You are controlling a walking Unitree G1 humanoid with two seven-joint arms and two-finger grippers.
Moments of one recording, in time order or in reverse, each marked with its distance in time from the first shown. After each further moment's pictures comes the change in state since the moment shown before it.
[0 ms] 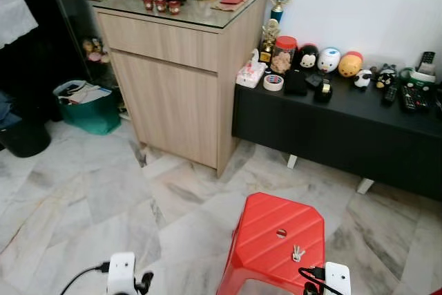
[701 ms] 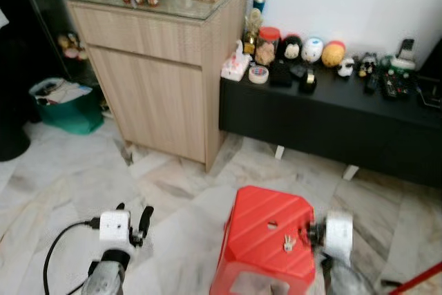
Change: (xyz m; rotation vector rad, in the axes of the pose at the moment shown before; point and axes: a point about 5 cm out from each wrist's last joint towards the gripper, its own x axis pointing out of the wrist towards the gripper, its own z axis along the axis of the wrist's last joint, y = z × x) left arm -0.026 -0.008 0.087 0.072 -0.611 -0.078; right arm -0.006 0.036 0.156 -0.118 -0.715 0.107
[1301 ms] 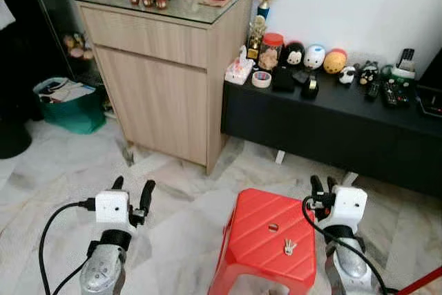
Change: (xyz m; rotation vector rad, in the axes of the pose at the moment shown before) left arm 0.007 -0.002 0.039 0.014 -0.095 -0.002; right arm -0.024 0.003 0.009 -0.006 -0.084 -0.052
